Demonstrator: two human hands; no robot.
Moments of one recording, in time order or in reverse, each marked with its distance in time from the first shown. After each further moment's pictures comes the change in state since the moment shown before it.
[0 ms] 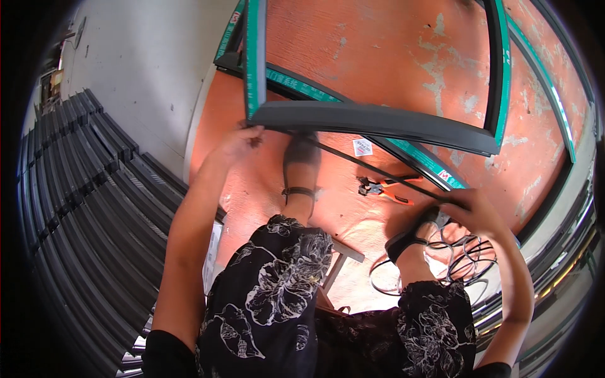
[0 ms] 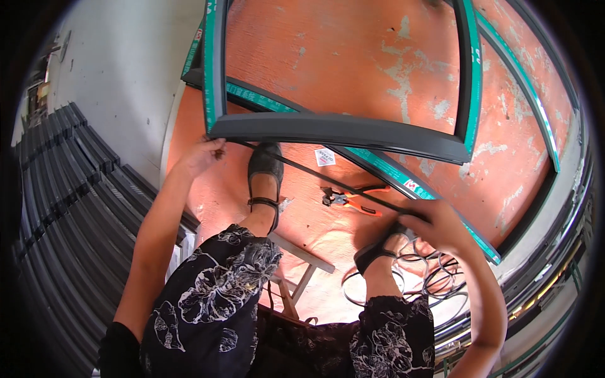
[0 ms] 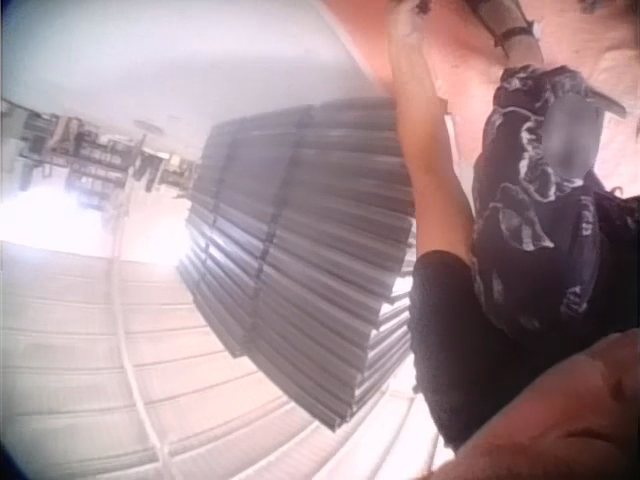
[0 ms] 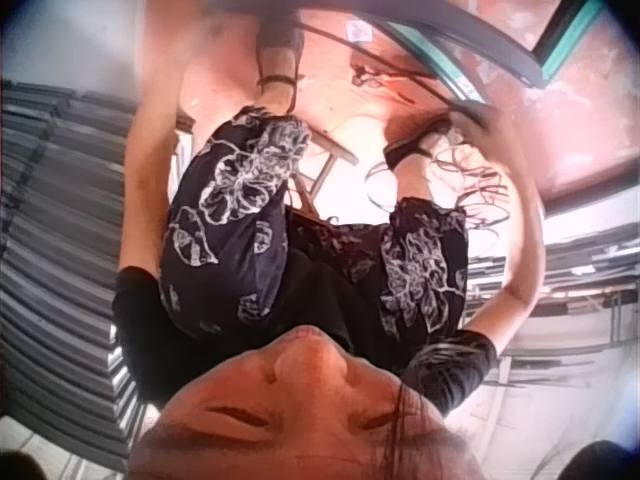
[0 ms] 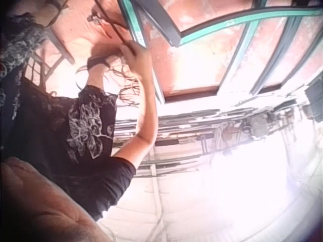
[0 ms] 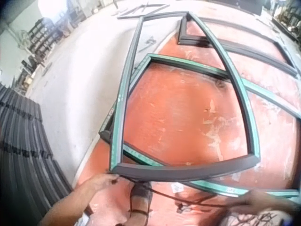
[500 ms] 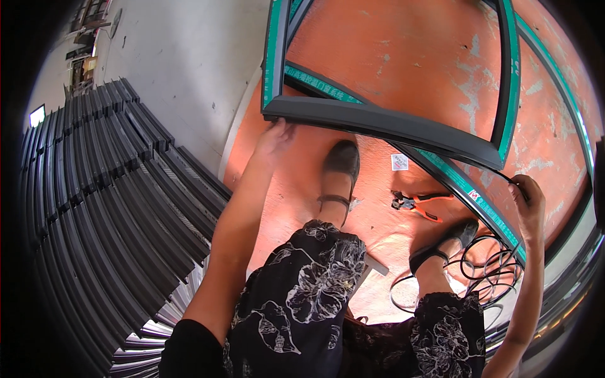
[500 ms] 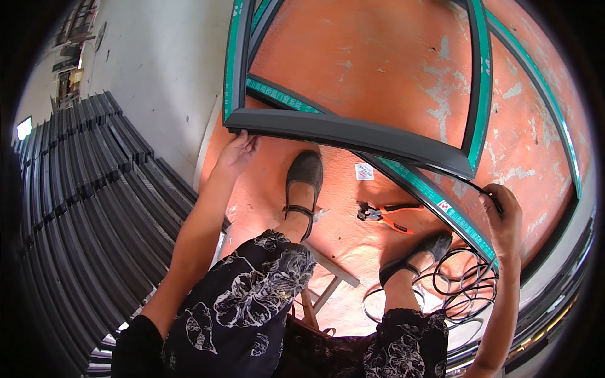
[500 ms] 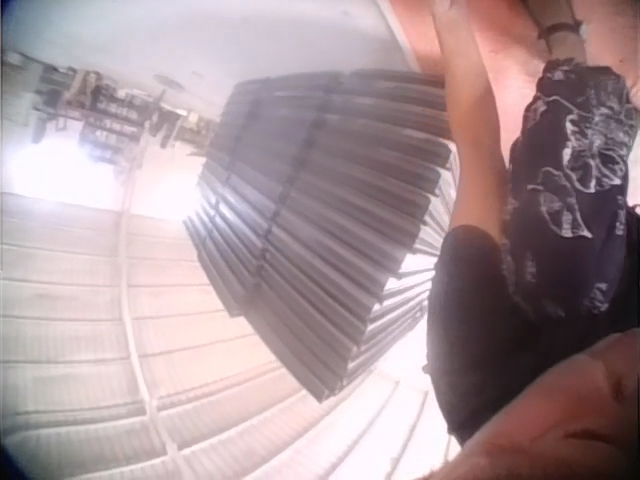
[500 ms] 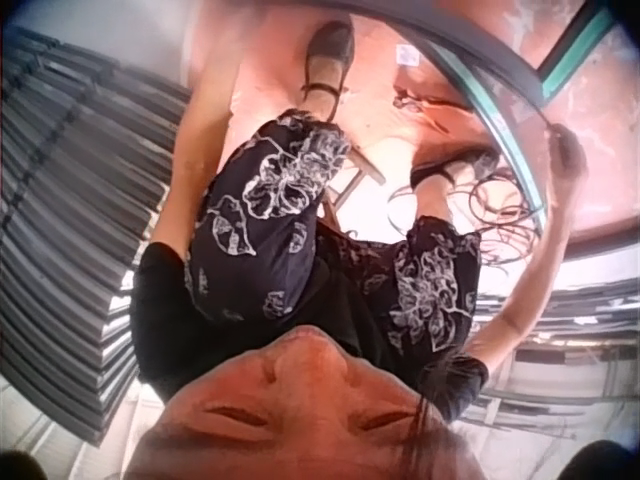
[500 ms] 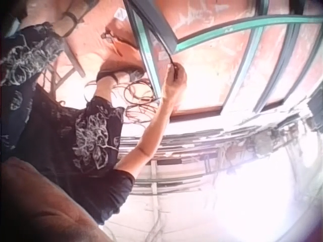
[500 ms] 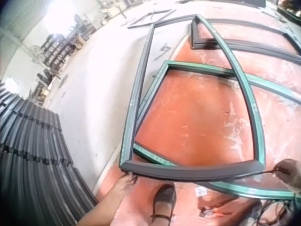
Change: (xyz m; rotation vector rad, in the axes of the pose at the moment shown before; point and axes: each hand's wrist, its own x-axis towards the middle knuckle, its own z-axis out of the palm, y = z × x) left_hand 0.011 -0.006 0.001 -0.513 0.239 0.250; right_hand -0.002 0.036 -0.042 -0.133 0.678 -0.185
